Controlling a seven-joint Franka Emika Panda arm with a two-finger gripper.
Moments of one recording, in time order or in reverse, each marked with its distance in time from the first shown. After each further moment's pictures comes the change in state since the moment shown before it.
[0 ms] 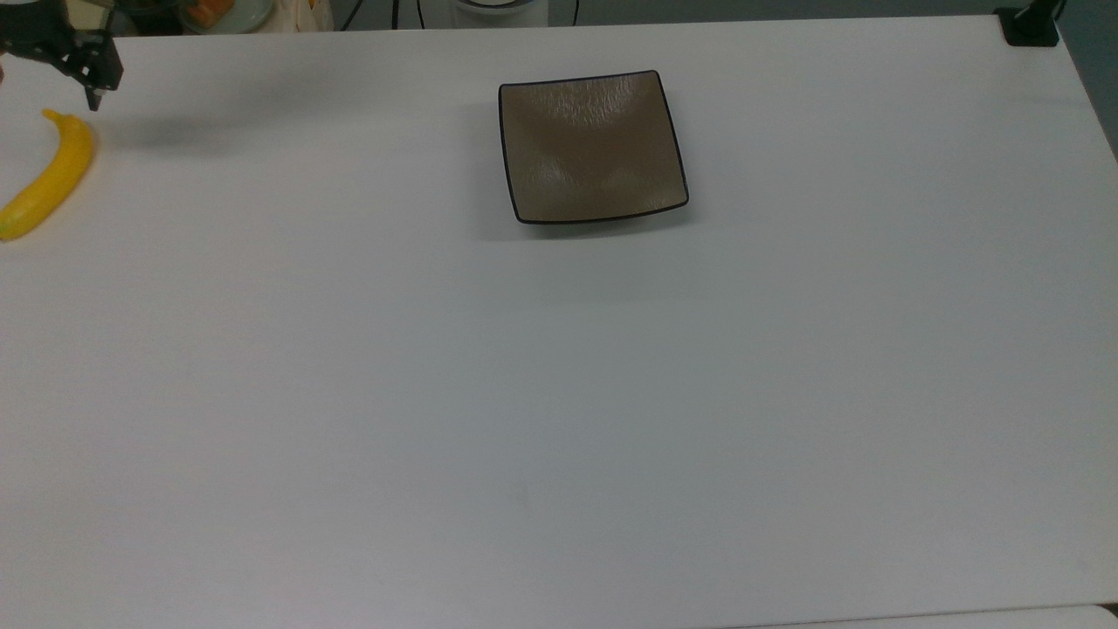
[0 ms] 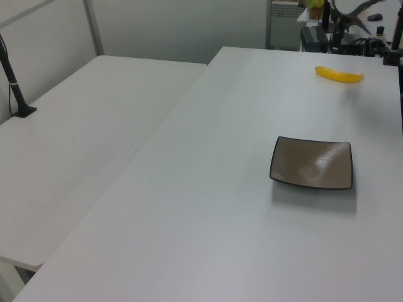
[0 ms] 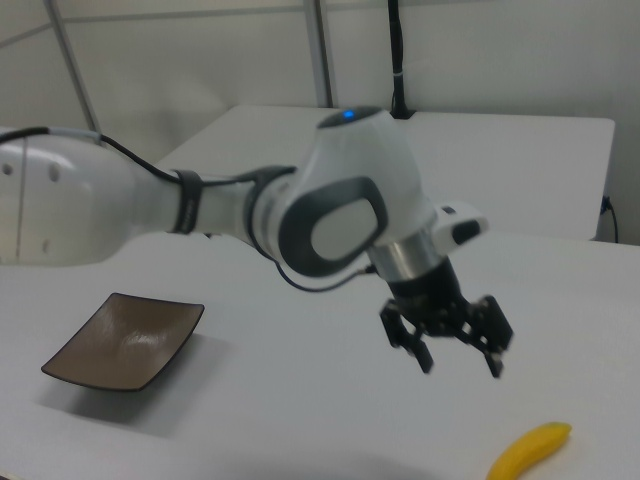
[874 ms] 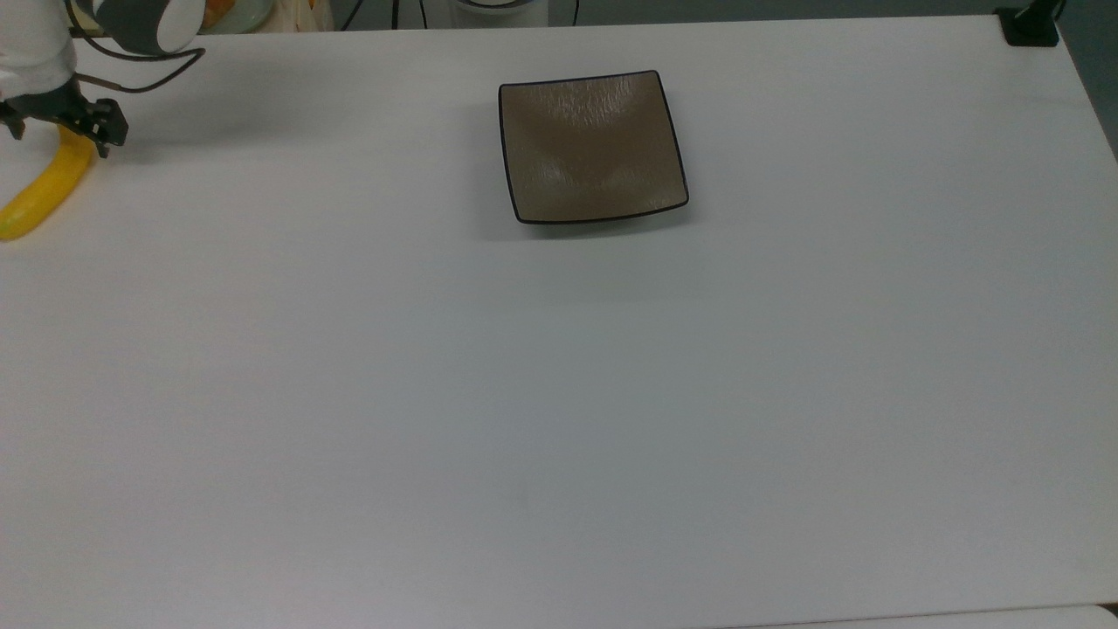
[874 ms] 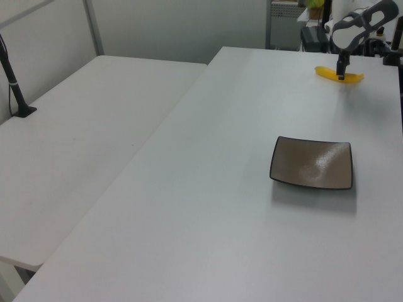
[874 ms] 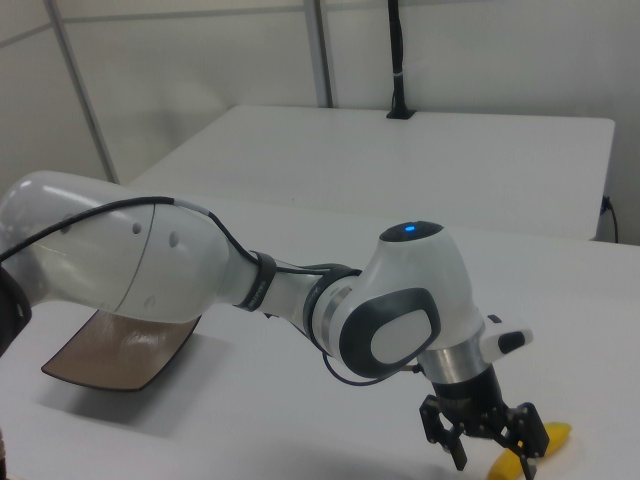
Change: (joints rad) arm -0.101 0.231 0.013 0.000 0.000 0.143 -0.014
